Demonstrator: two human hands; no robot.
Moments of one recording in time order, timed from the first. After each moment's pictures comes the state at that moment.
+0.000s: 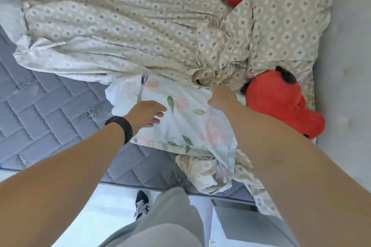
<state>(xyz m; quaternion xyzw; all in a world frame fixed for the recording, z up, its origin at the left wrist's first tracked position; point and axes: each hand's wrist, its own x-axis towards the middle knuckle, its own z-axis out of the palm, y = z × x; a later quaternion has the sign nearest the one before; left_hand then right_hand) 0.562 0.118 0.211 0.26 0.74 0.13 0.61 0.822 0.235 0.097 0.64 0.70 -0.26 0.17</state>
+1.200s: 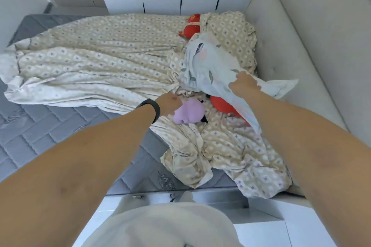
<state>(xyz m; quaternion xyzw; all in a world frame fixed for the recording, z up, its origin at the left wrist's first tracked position) 0.702 0.072 0.280 0.52 0.66 0.06 0.54 0.986 0.133 0.280 0.82 0.52 -0.23 -0.03</state>
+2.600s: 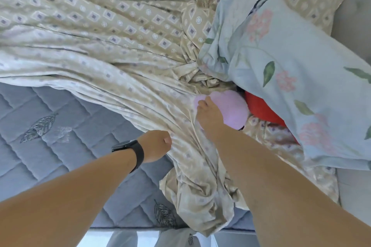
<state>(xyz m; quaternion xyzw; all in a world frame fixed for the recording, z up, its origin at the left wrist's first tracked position) 0.628 0.140 0.023 0.55 0.63 -0.16 0.52 0.857 0.228 -0.093 0.32 0.83 -0.18 0.42</state>
